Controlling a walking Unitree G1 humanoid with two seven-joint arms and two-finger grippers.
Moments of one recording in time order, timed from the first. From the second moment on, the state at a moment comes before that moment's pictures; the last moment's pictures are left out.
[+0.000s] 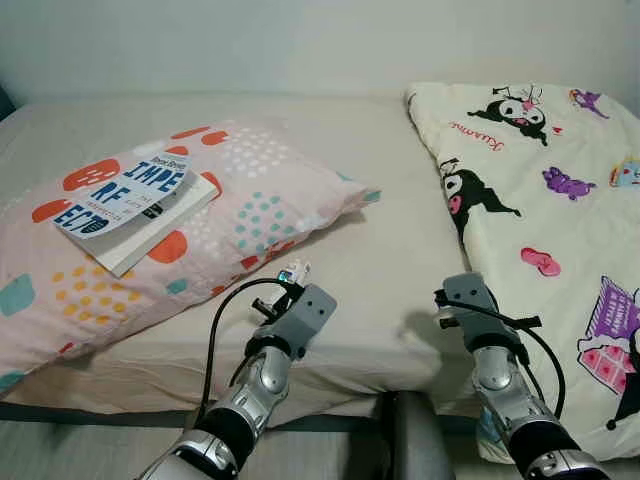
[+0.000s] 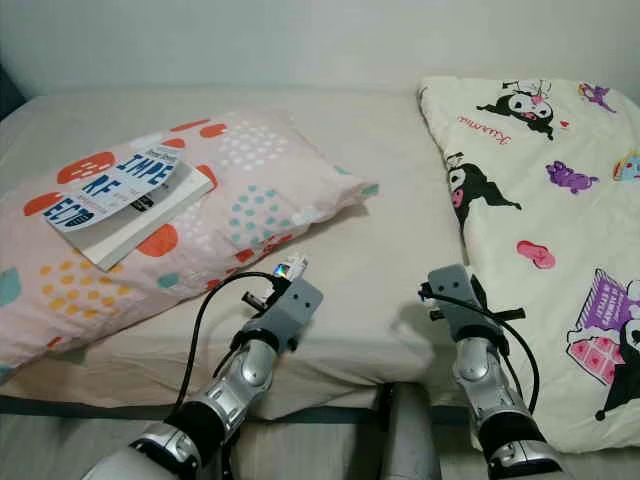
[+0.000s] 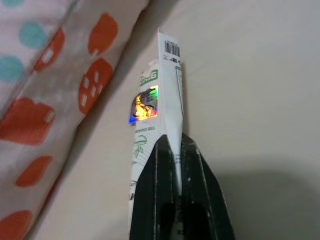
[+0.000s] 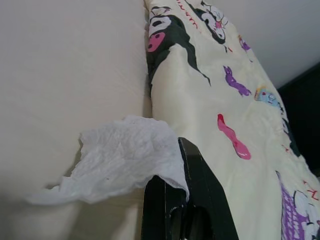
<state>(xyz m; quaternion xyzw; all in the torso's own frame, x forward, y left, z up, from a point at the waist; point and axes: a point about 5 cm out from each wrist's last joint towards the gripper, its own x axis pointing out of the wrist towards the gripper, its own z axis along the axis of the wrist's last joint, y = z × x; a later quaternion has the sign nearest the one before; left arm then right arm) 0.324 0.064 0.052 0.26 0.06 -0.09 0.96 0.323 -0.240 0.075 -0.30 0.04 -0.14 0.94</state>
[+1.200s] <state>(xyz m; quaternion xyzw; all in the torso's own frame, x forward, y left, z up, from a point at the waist) 0.258 0.193 0.027 -0.48 0.04 -0.28 0.83 0.337 -0.155 0.056 0.06 0.11 0.07 0.99</state>
